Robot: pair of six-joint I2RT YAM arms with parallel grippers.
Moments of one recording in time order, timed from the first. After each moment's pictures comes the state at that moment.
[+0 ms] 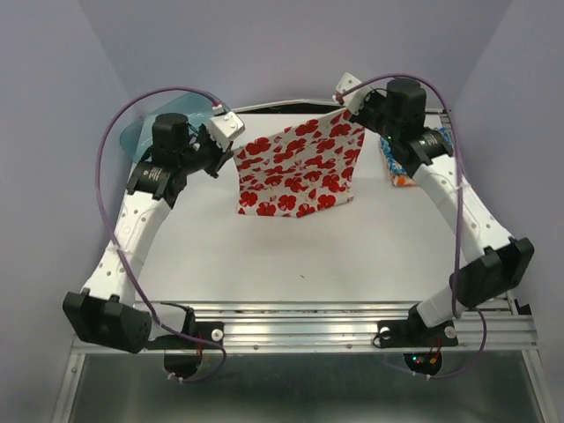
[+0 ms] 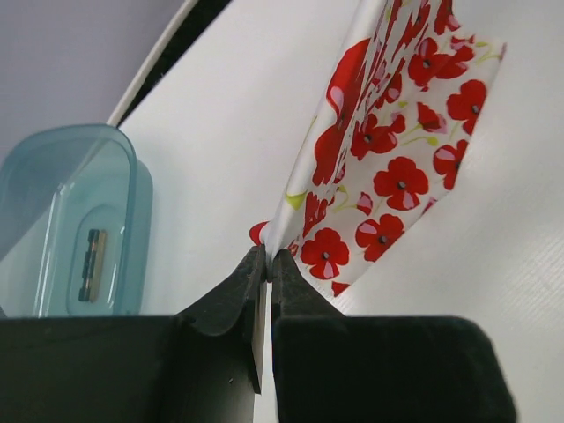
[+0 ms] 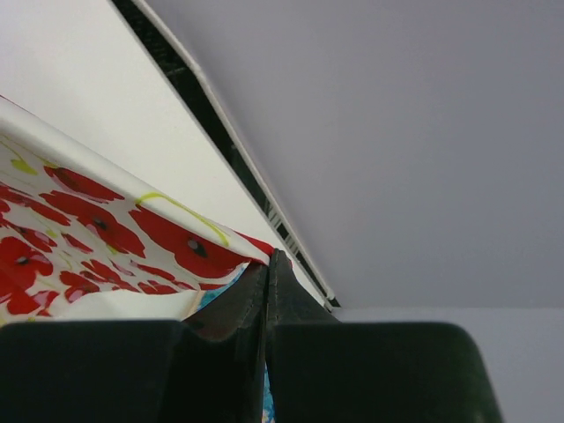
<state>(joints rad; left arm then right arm) -0.23 1.29 1.36 -0.54 0.41 0.49 0.37 1.57 1.66 -0.34 0.06 -0.87</state>
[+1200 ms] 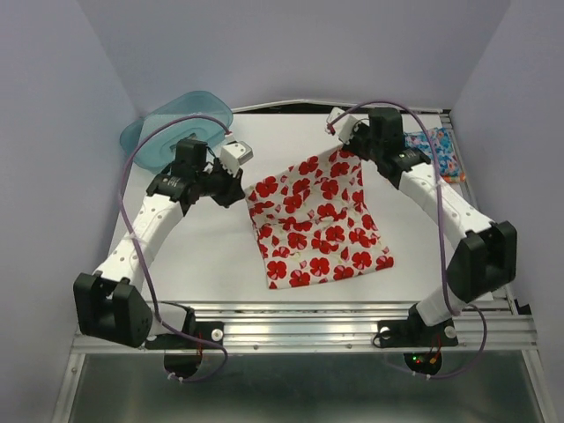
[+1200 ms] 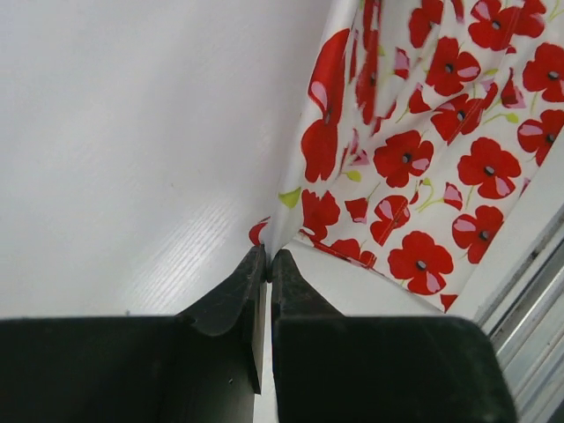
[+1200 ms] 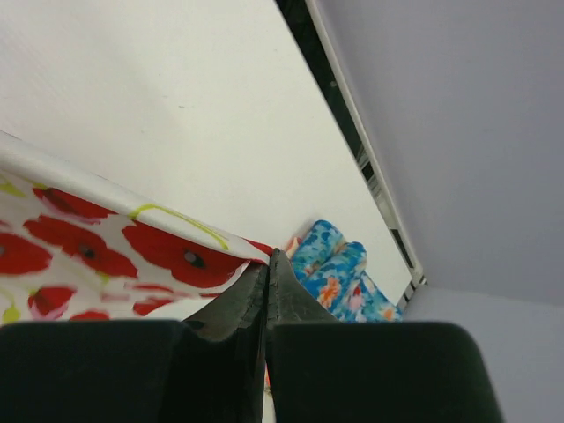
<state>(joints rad) -0.26 1.27 1.16 -0.63 0.53 0.32 0.35 1.54 1.39 -0.29 0.01 -0.83</state>
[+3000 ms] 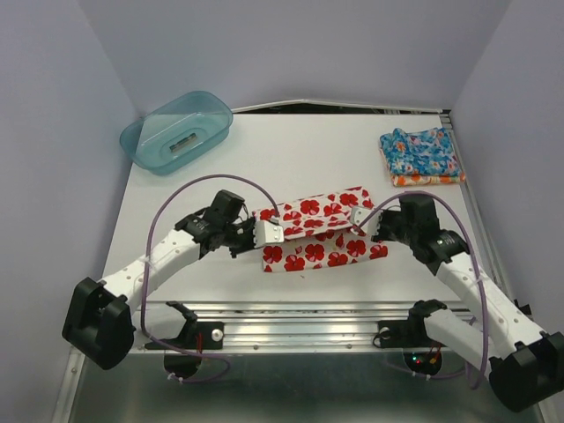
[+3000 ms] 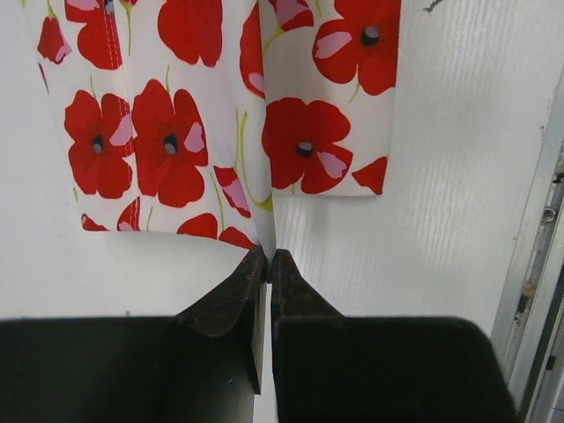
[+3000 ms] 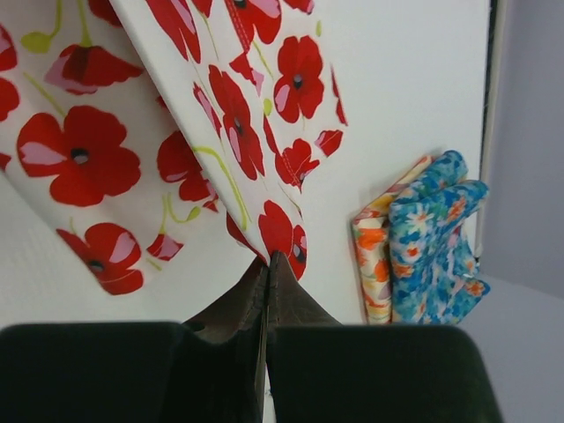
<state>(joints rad) -0.56 1.16 0.77 -0.57 0.41 0.86 0.34 0.89 0.70 -0.48 -0.13 -1.12</state>
